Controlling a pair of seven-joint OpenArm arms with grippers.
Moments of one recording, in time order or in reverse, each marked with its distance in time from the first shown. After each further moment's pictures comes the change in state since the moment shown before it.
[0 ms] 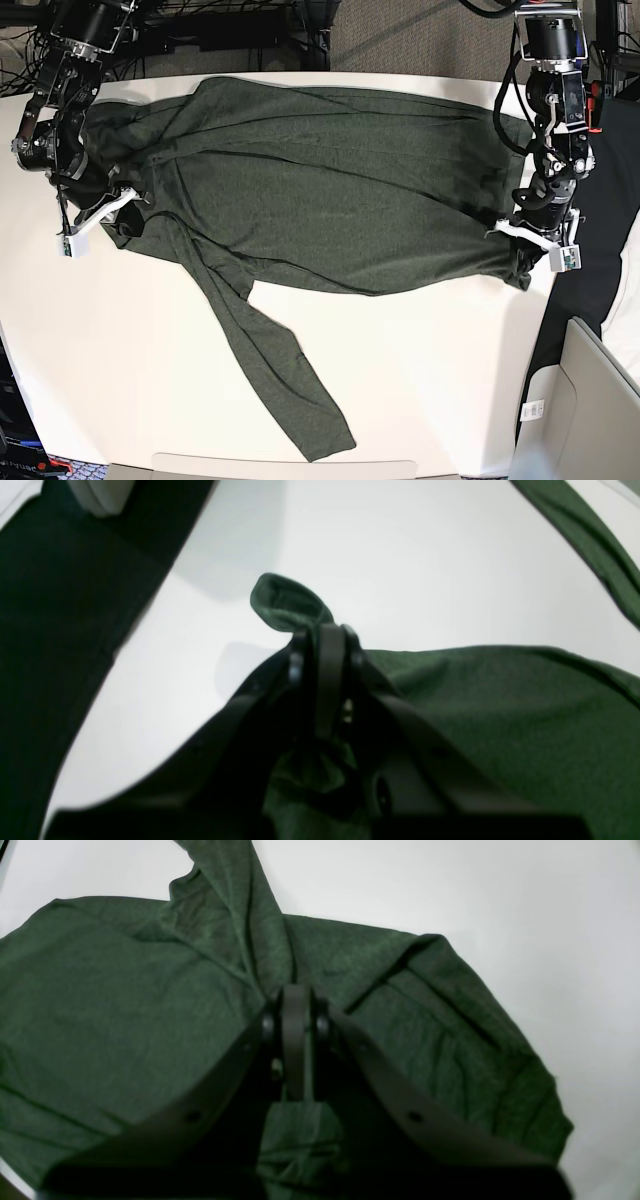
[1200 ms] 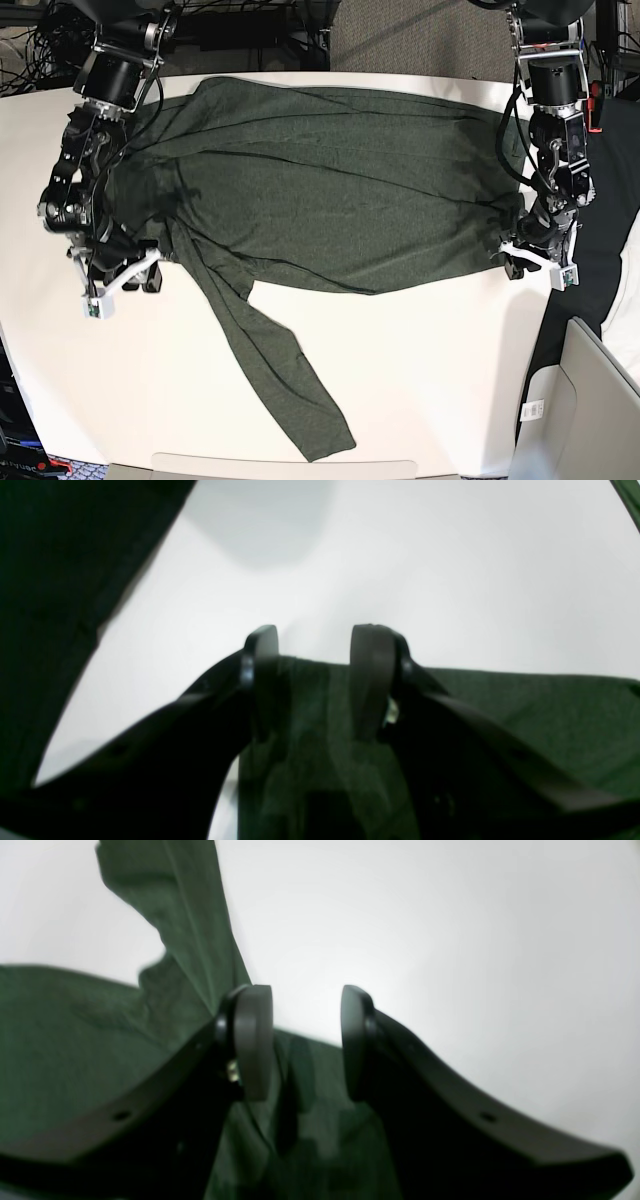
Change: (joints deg) left arm -12.2 0.1 0.0 -18.0 0.4 0.4 5.7; right arm 16.6 -6.2 -4.1 -10.2 -21.0 -0.4 4.1
